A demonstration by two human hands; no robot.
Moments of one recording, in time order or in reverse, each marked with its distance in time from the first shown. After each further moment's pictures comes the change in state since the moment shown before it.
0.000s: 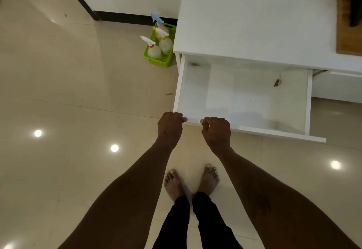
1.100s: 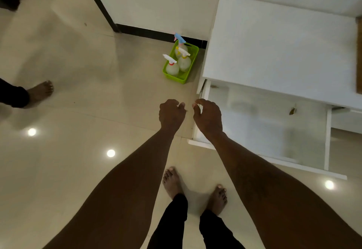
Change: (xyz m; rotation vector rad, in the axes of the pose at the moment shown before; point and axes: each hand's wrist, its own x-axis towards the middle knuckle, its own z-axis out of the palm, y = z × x) left_hand 0.103 -0.073 -0.099 -0.467 0.129 -0.329; right_hand 0.108 -0.160 -0.005 0.251 0.183 -0.129
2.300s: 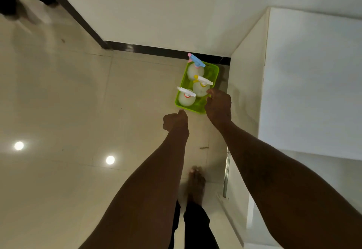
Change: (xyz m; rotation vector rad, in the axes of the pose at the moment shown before) left_hand 0.323 -0.024 0.051 -0.473 -0.181 -0.727; right_hand 0.307 -0.018 0.169 -0.014 0.022 0.276
